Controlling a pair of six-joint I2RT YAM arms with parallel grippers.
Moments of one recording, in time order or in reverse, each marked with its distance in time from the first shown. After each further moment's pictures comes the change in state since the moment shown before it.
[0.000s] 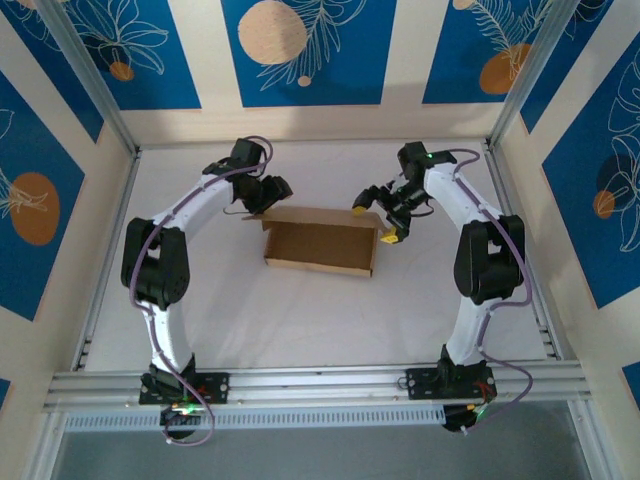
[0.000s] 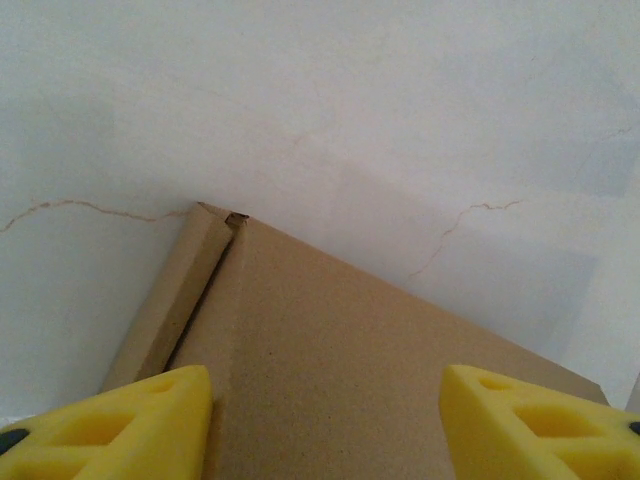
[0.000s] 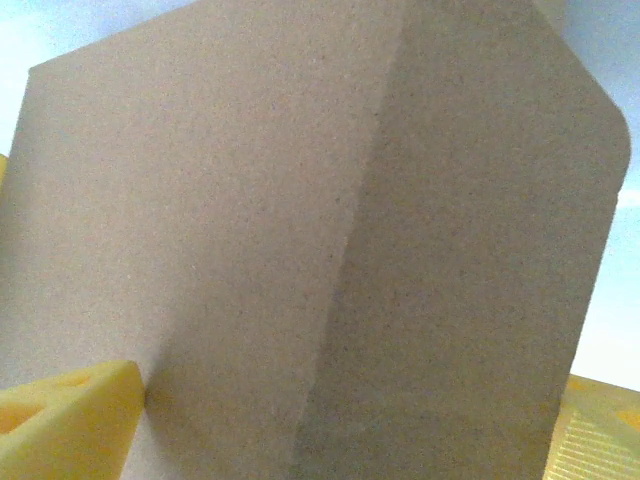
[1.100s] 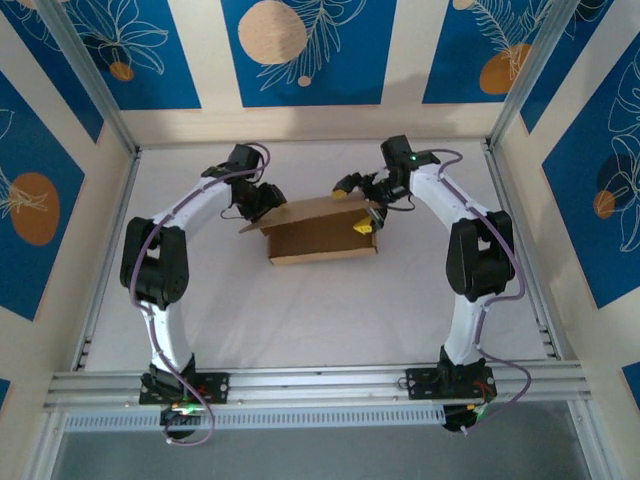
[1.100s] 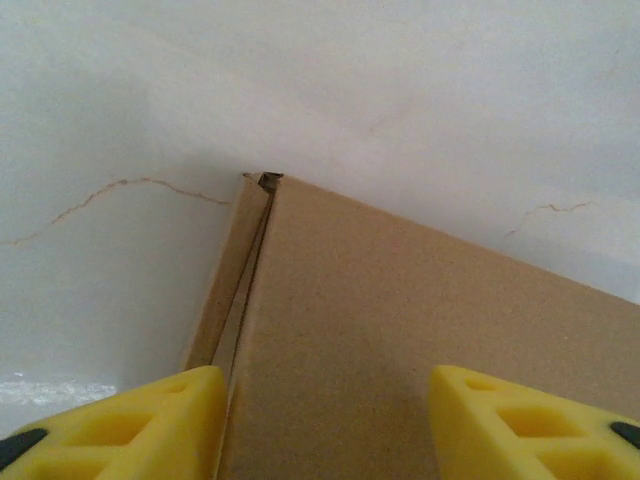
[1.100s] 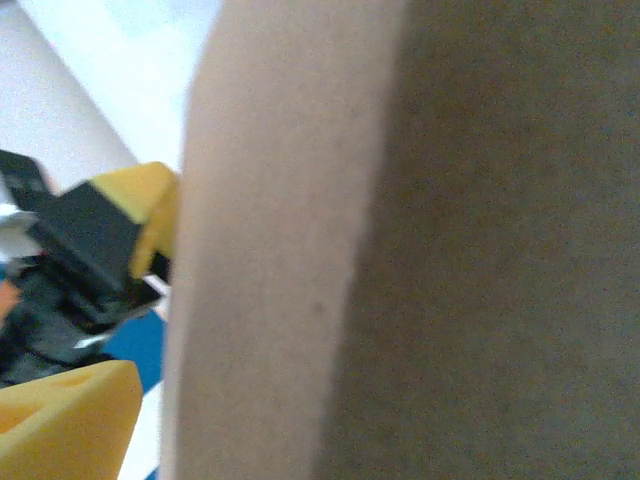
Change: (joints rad) left arm 0.013 -0.001 -0.048 -0.022 -0.026 0.005; right arm 0.074 0.039 0.003 0.242 -0.121 0.245
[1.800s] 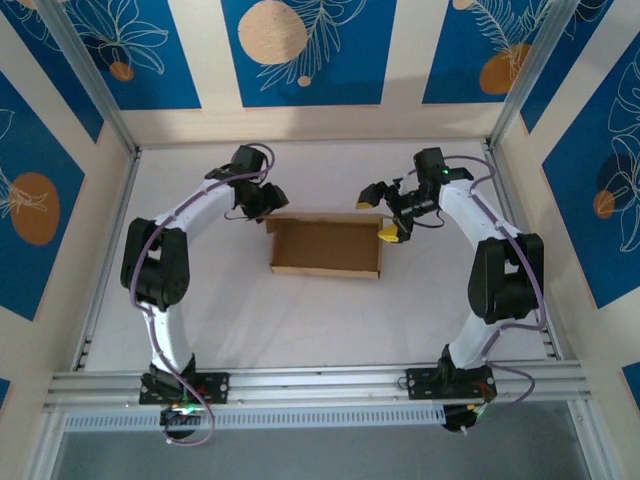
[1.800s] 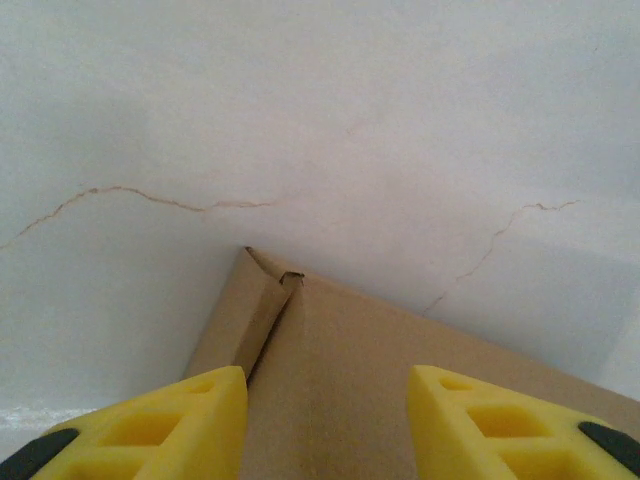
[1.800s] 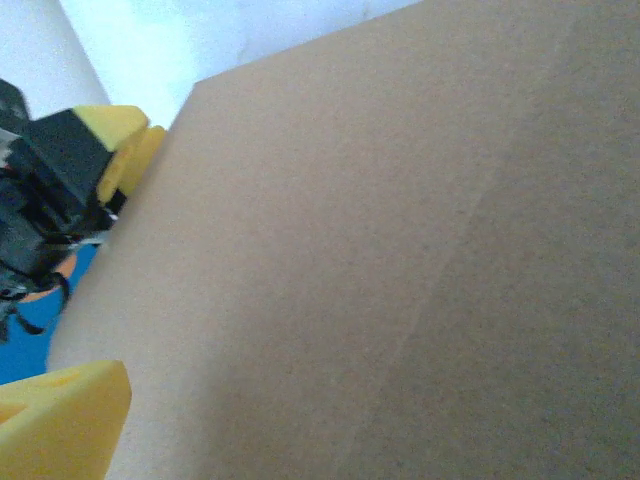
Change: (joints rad) left arm -0.023 -0.008 -0.012 0.036 -0.029 0.004; right arm -0.127 -0.208 -0.217 -0.006 -0.014 -0.257
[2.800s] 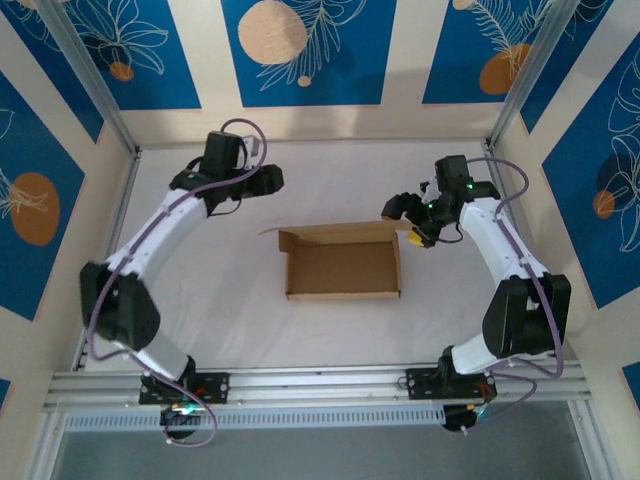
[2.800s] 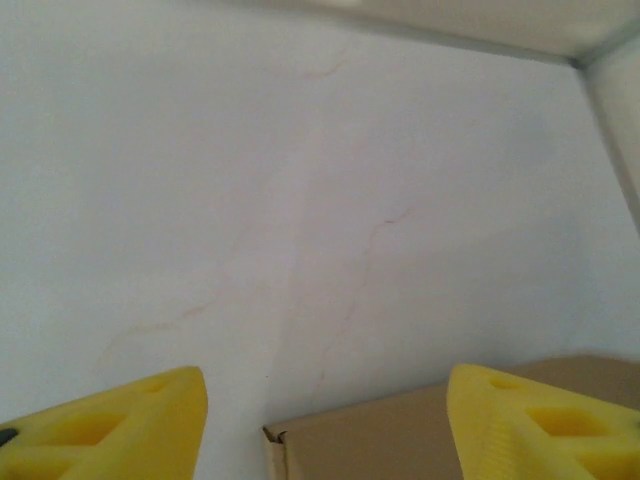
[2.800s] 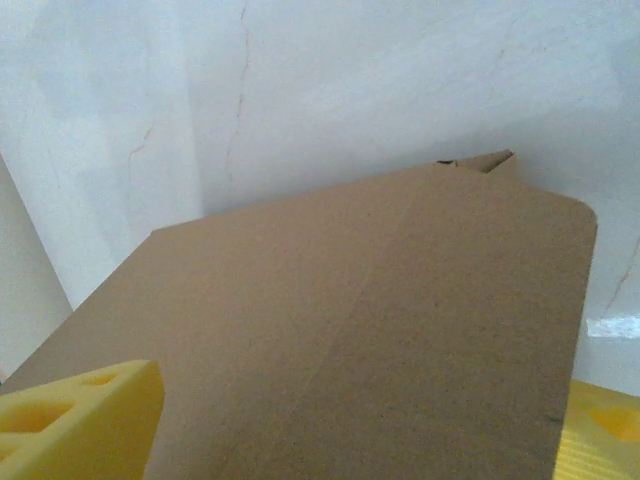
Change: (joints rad) left arm -0.014 -0.386 -0.087 0.100 -0.004 0.522; right arm -0.061 -0.232 -0.134 -0.007 0.268 -0.027
